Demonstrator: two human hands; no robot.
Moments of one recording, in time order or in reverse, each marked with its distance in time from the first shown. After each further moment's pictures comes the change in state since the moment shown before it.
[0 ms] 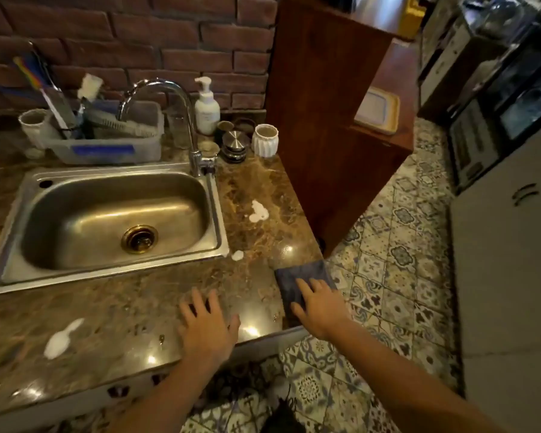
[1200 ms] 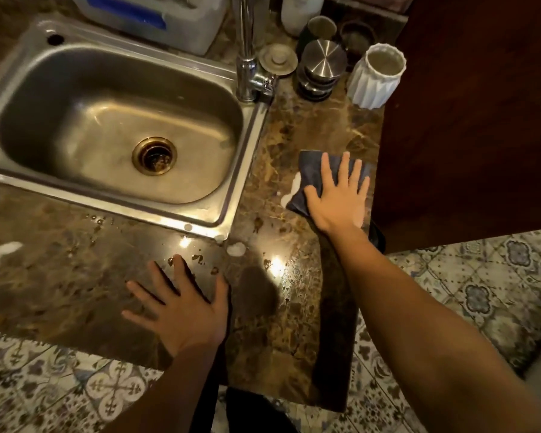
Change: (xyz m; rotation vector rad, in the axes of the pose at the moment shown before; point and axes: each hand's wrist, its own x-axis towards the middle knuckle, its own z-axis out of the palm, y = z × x) left_hand 0.102 0.079 0.068 -0.202 0.274 -0.820; right_hand 0.339 0.018 -0.057 -0.102 0.246 -0.204
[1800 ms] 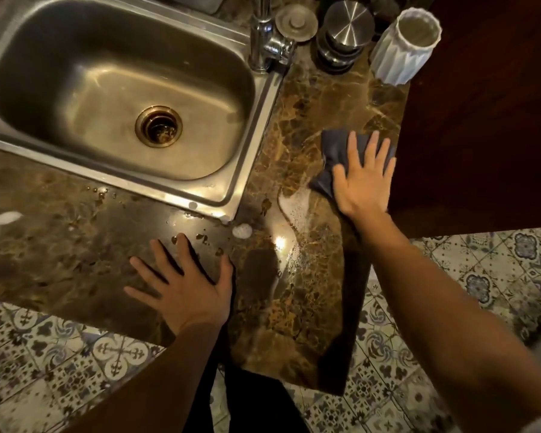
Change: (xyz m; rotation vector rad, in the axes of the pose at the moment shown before) left_hand -0.001 0.003 -0.003 0.010 -0.009 -0.028; right_hand 0.009 0.020 -0.003 -0.007 0.029 0.006
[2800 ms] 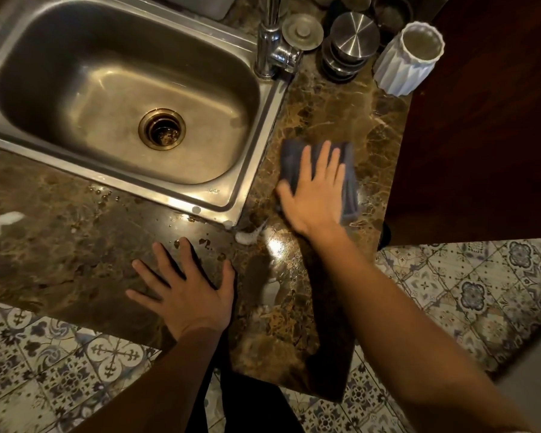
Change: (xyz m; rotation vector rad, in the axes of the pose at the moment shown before) left_hand 0.001 -0.001 0.002 -0.004 0.008 0.002; right_hand -0.028 -0.082 0.008 0.030 -0.048 -0.135
